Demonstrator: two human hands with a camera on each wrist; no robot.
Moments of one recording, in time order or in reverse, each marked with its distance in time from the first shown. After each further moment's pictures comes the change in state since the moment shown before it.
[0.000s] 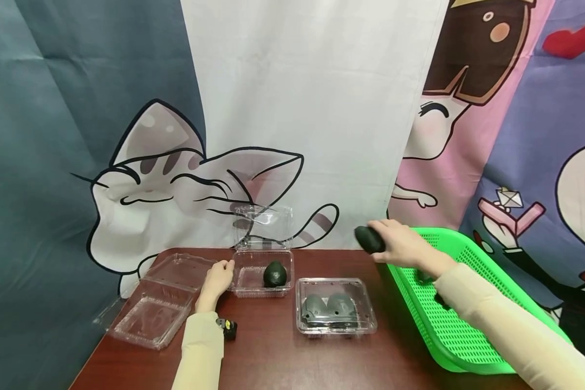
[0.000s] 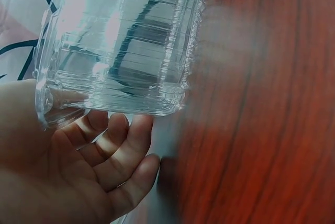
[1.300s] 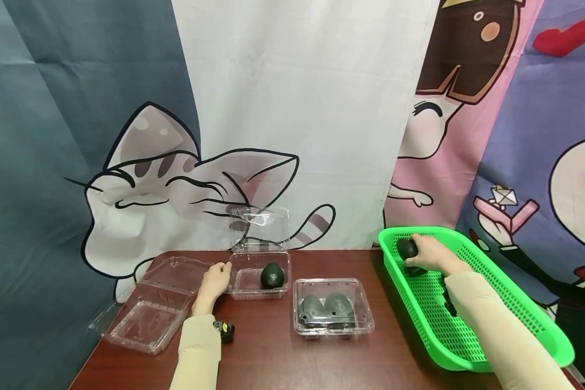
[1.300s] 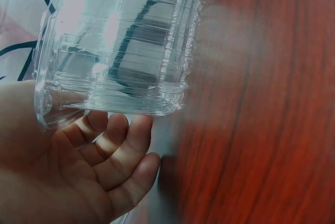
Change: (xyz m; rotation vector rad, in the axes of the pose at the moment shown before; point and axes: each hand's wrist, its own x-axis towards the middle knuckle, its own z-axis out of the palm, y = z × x) left_hand 0.006 -0.005 0.004 0.000 -0.008 0.001; right_hand -0.046 0.116 0.049 0.137 -0.149 0.313
